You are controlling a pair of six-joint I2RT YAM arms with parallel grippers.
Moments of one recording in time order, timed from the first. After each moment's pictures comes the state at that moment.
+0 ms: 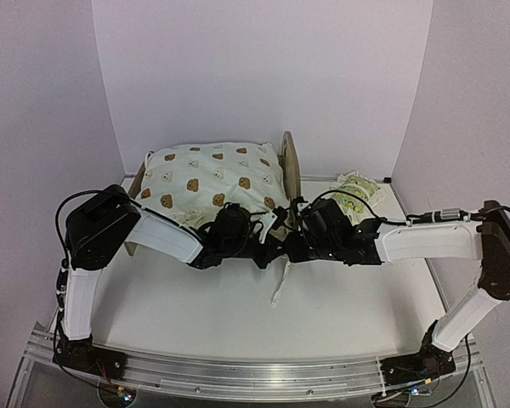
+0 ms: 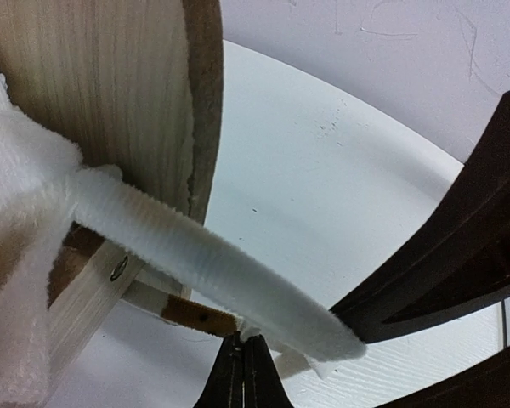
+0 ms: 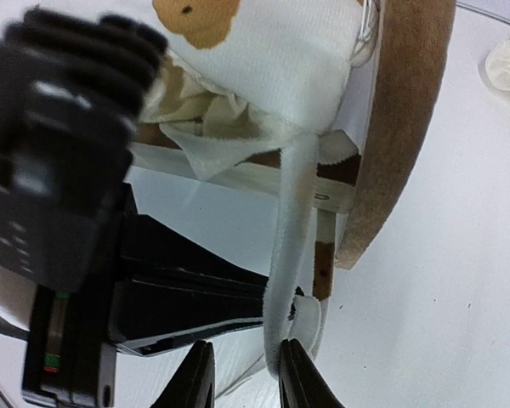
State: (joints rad) left arm -0.93 2.12 1.23 0.51 0.33 -0.12; right arm 0.90 1.60 0.99 -0.13 0.23 0.53
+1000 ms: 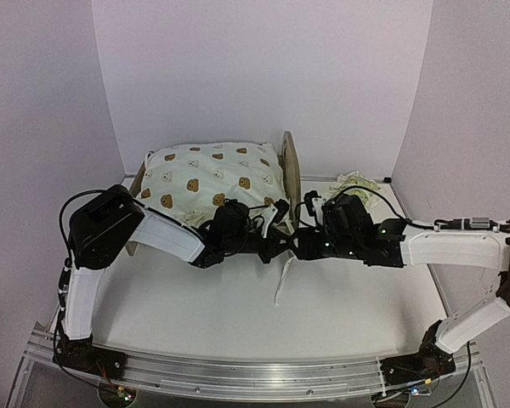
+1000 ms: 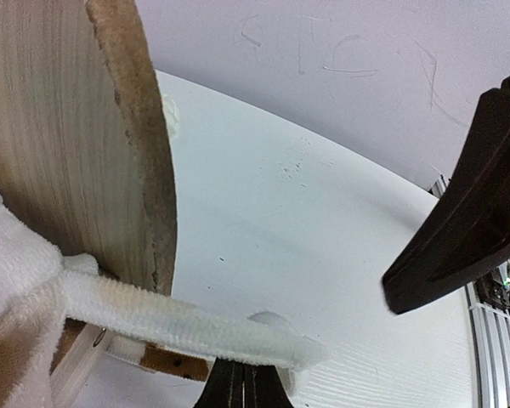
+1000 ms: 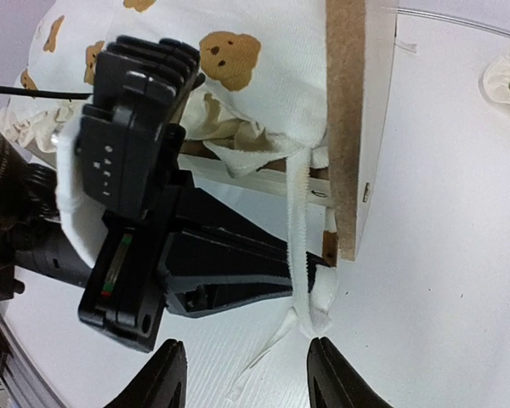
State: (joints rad) left arm -0.91 2.16 1.26 0.65 0.43 -0.17; right arm 0.87 1.41 0.90 -0.14 0.15 0.53
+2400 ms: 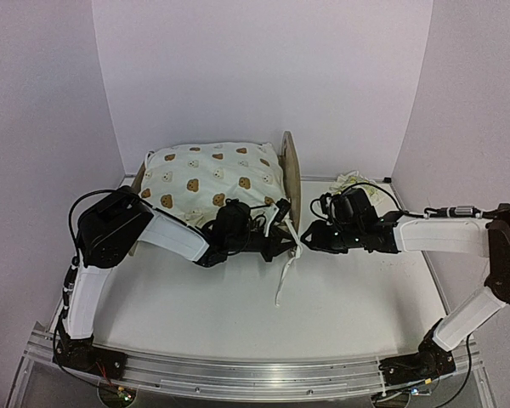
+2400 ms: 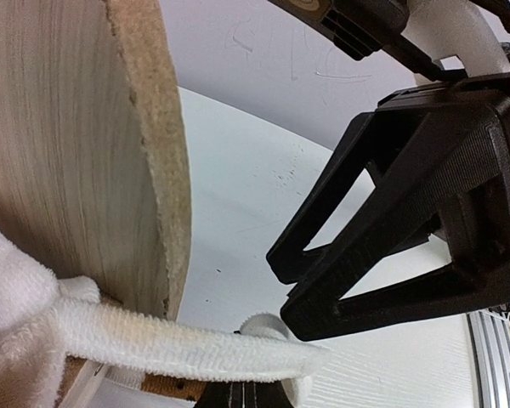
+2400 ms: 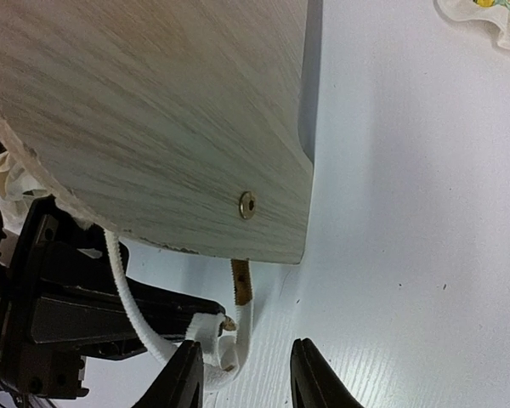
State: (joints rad) left arm -0.90 2.21 1.31 0.68 0.48 -0.19; right arm 0.68 1.53 0.91 -0.13 -0.02 0.63
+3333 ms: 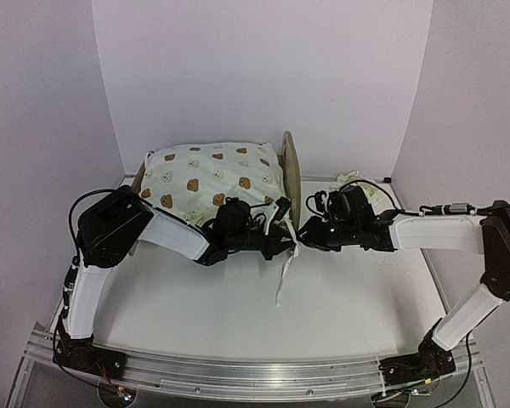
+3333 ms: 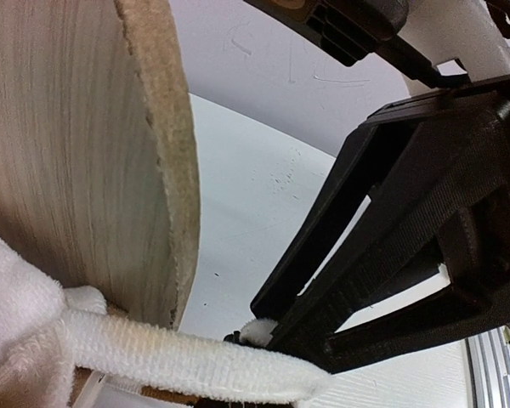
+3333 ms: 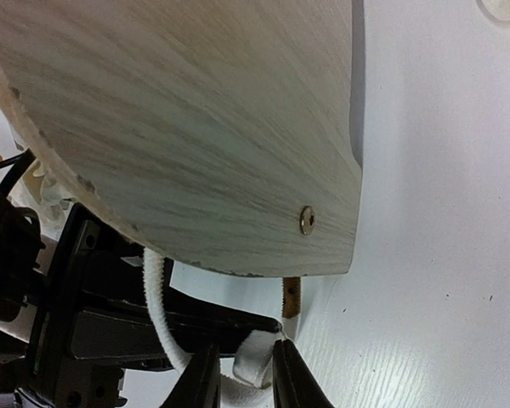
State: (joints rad) left arm -0.90 2.22 1.32 0.68 0.50 -0.21; right arm 0.68 1.57 0.94 -0.07 -0.11 0.68
